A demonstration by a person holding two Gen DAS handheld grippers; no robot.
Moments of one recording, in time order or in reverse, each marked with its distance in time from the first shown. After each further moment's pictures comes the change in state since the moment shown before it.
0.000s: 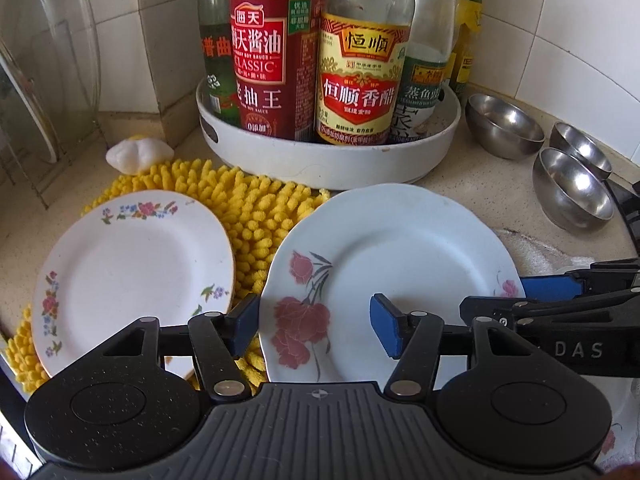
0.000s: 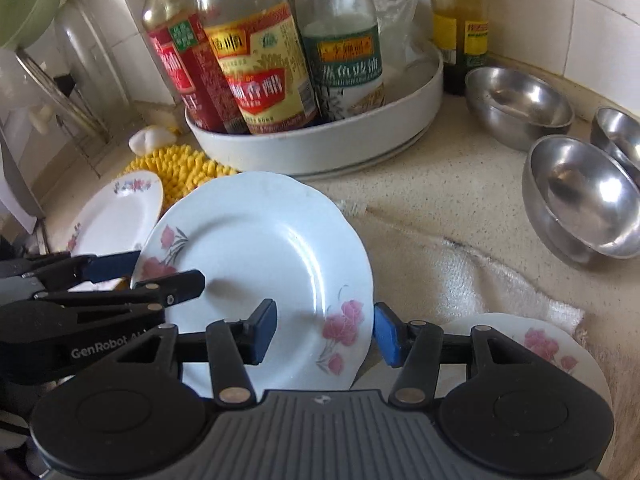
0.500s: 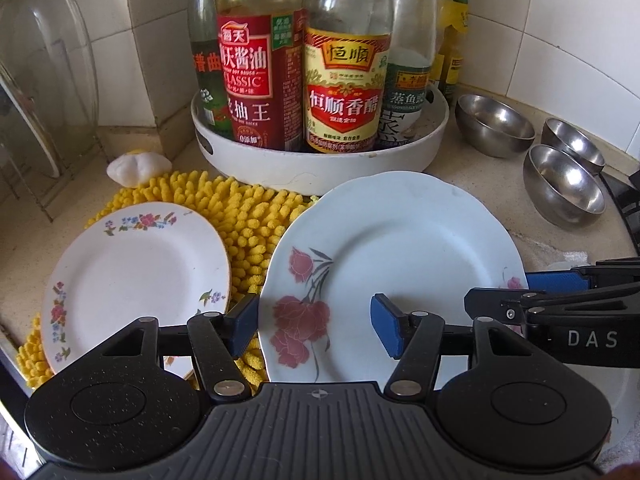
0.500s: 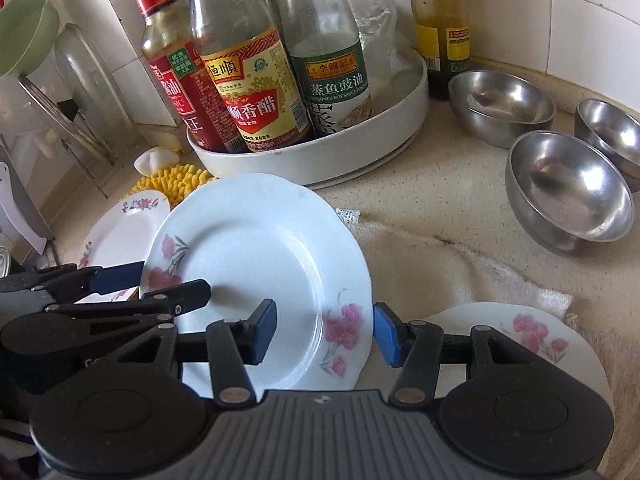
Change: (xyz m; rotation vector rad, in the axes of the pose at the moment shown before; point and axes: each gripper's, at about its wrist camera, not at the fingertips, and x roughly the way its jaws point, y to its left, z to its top) left arm -0.012 -0.010 0.001 0.035 -0.013 0.019; right arm -0.014 -0.006 -0.005 0.047 -0.030 0.021
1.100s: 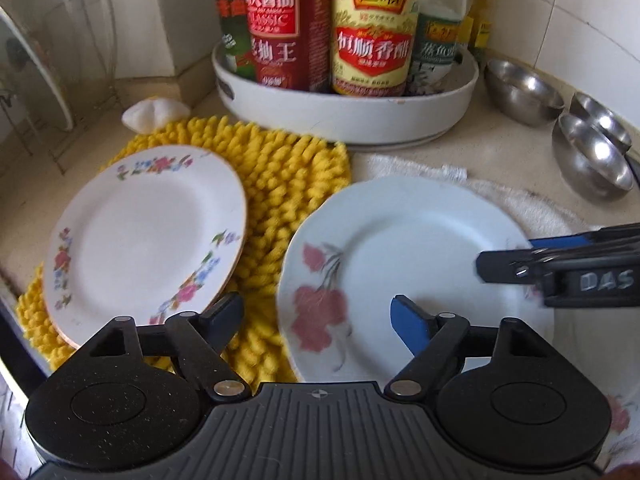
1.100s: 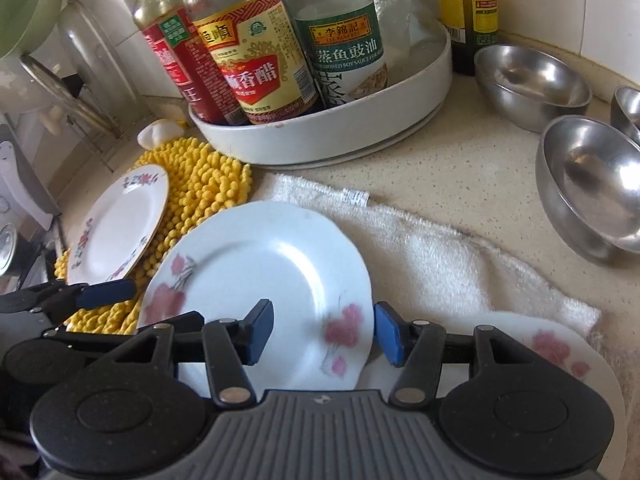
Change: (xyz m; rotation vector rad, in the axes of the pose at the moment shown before) left arm 0.014 0.007 -0.019 -0.045 0.111 0.050; right arm 0.024 -0.010 0.005 -0.040 0.092 0.071
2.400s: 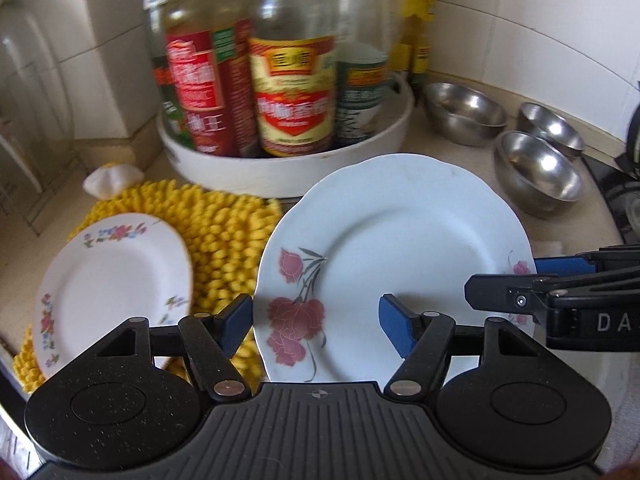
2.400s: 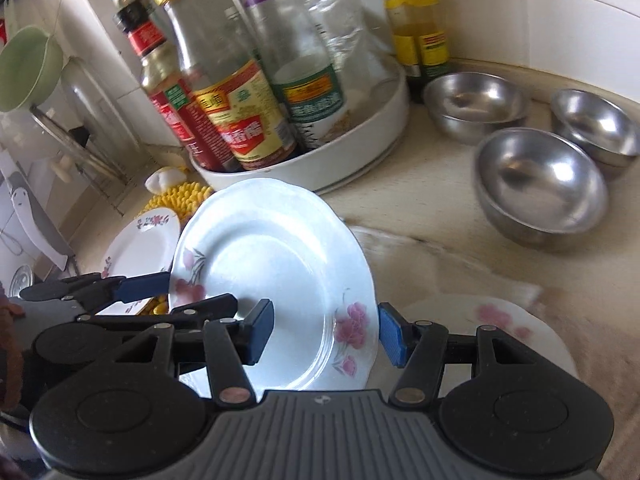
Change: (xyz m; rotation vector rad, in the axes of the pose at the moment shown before) left arm -0.022 -0.041 0.022 0.103 -0.077 -0.076; right arm -0.059 -0.013 -0.013 0.112 -0.111 -0.017
